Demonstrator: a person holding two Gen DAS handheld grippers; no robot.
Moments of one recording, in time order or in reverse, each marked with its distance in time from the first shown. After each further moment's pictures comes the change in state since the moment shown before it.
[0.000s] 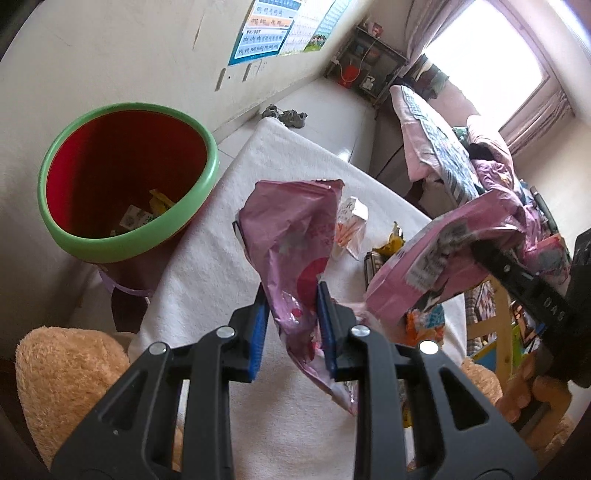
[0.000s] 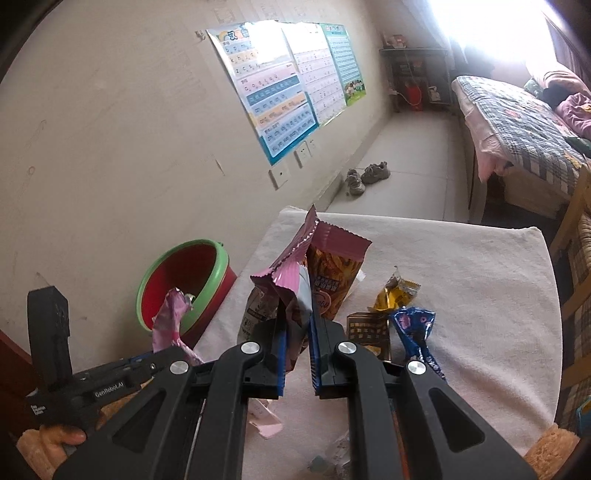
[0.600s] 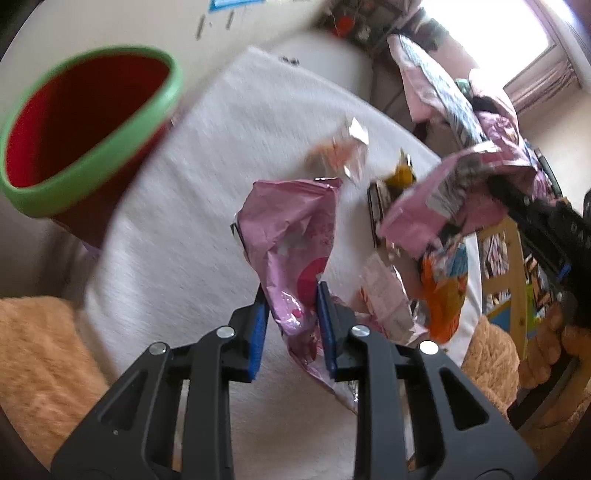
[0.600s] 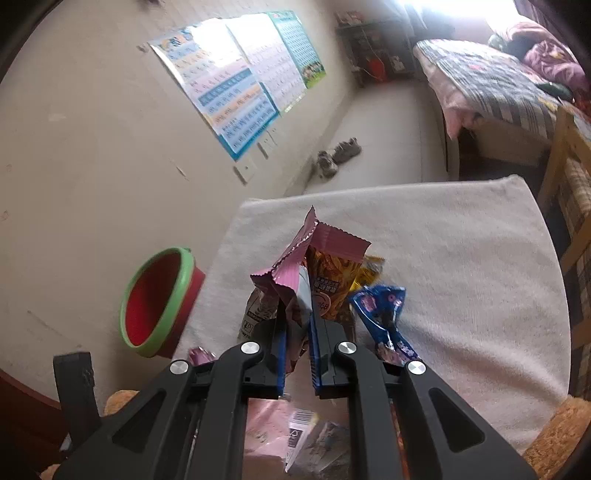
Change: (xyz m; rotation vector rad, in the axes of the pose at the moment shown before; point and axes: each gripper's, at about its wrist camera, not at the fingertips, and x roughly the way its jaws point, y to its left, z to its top) left arm 0.047 -0.011 -0.032 0.051 0.178 0.016; right arm 0.010 -0.042 -0.006 0.153 0.019 -0.034
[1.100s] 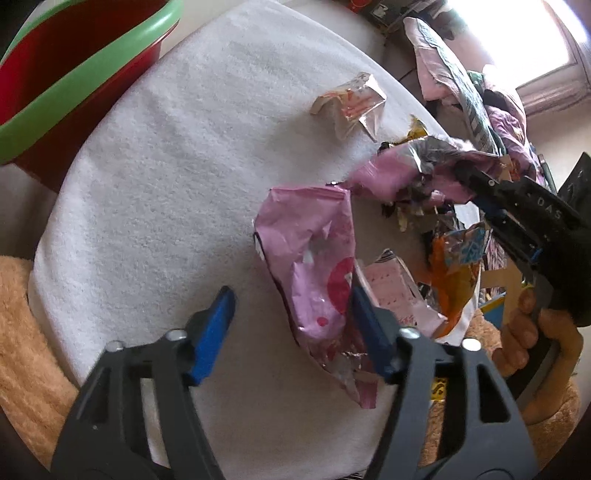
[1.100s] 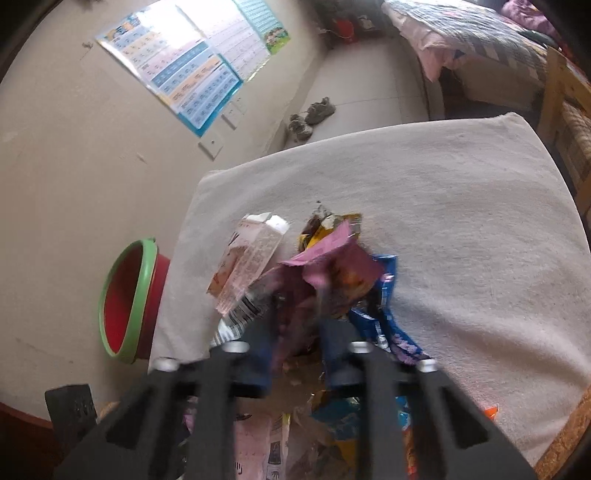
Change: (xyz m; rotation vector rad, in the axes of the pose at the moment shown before) left arm 0.043 0.001 -0.011 -0.071 0.158 -0.056; right arm 0.057 -0.038 -0.009 0.135 0.135 -0.038
